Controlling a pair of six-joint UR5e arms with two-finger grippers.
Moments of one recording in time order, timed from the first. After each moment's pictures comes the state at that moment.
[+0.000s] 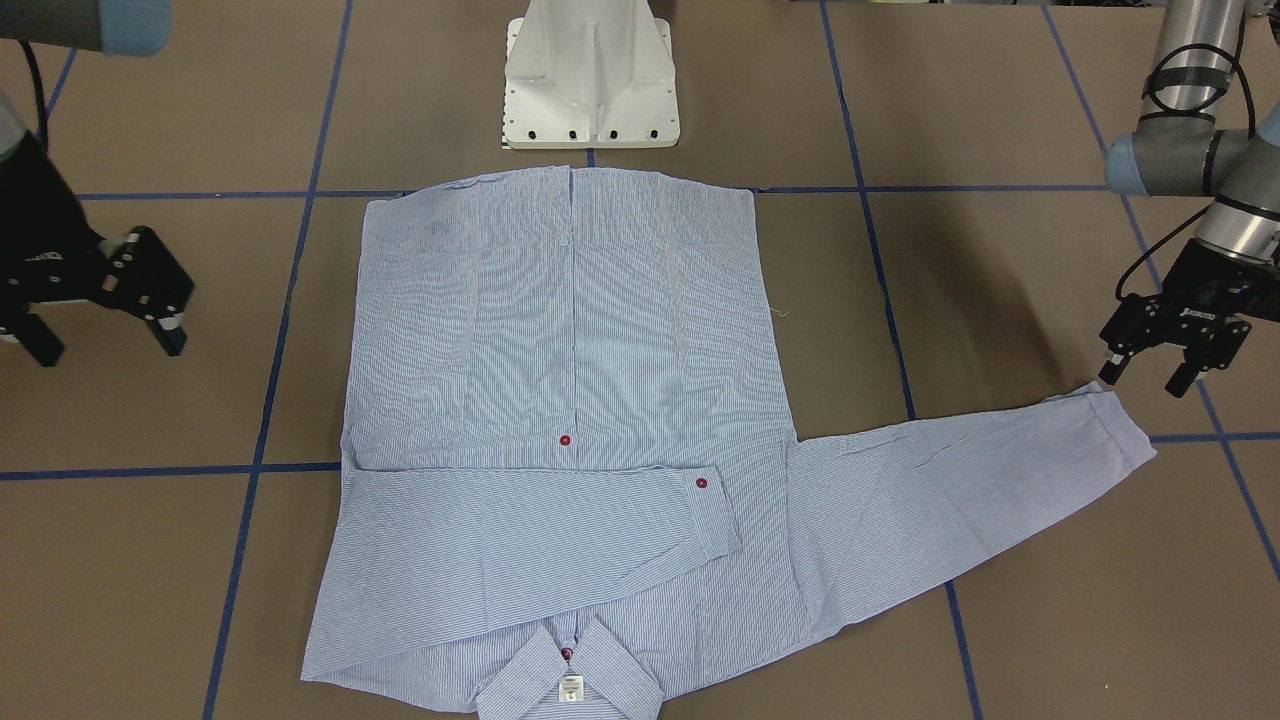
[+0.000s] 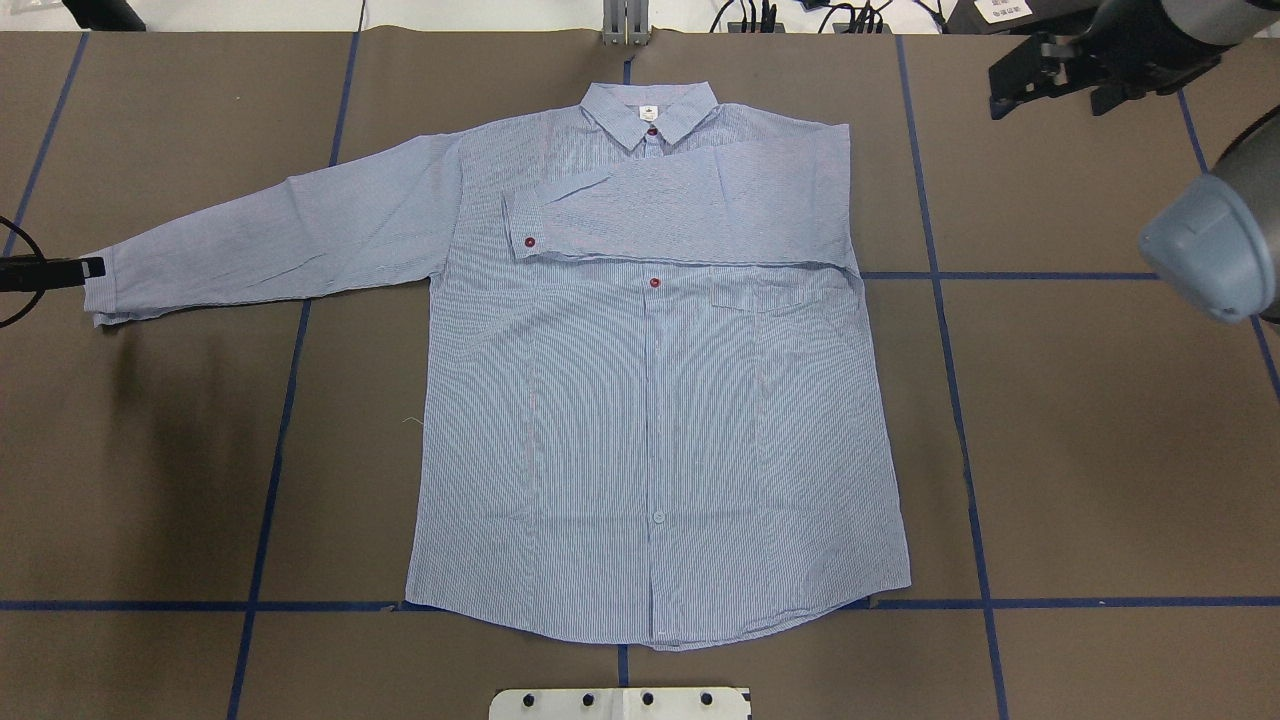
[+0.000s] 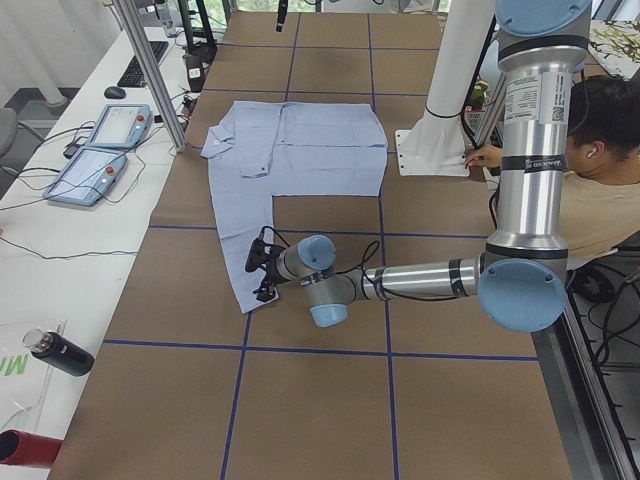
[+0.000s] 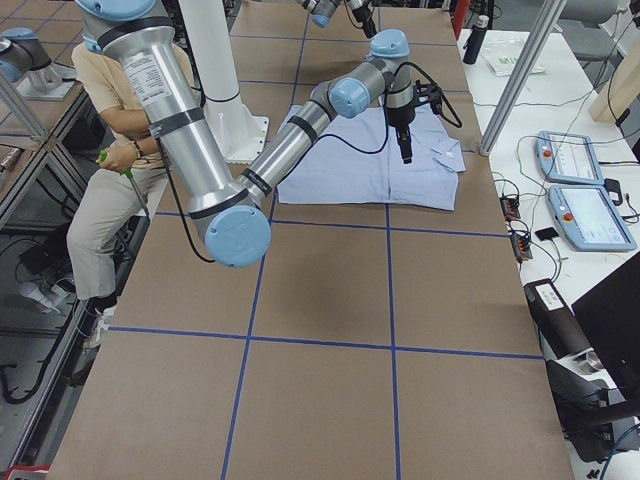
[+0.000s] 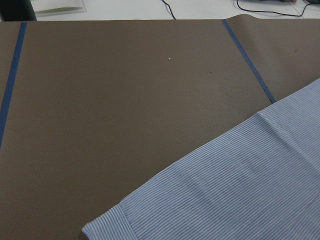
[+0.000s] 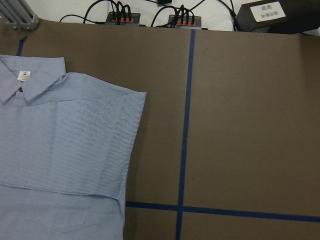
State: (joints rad) left arm -1.01 -1.55 -1.32 -2.98 -1.86 -0.98; right arm 1.14 -1.19 1.99 -1.69 2.10 0.66
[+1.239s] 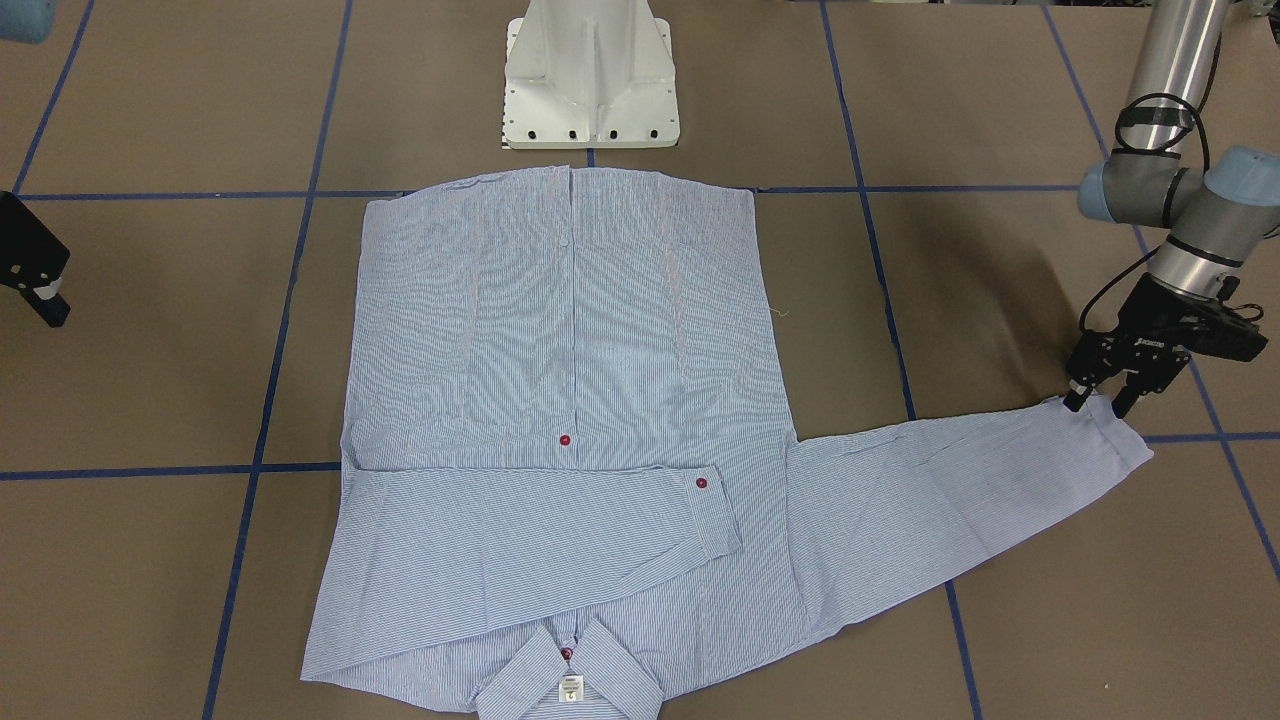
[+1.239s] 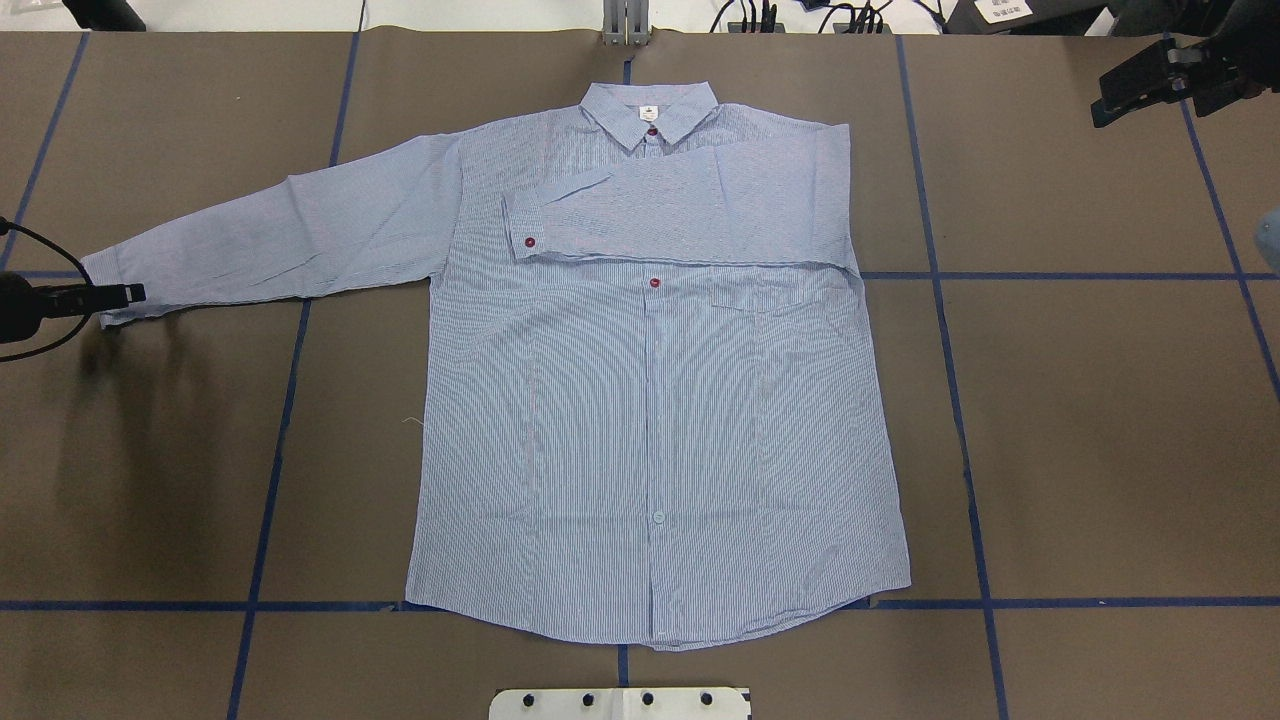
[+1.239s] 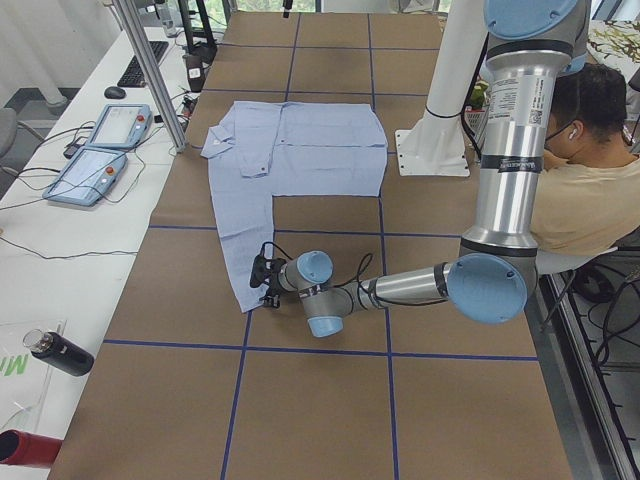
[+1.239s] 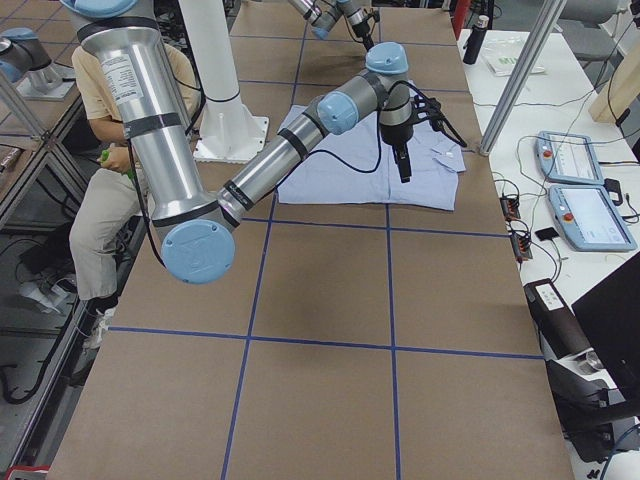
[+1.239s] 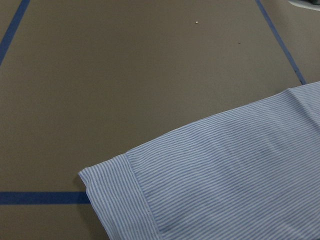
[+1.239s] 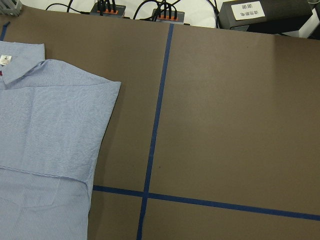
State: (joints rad) left arm -0.95 -1.63 -1.16 -3.07 -1.88 -1.04; right arm 1.22 -1.25 2.02 -1.69 2.15 0.55
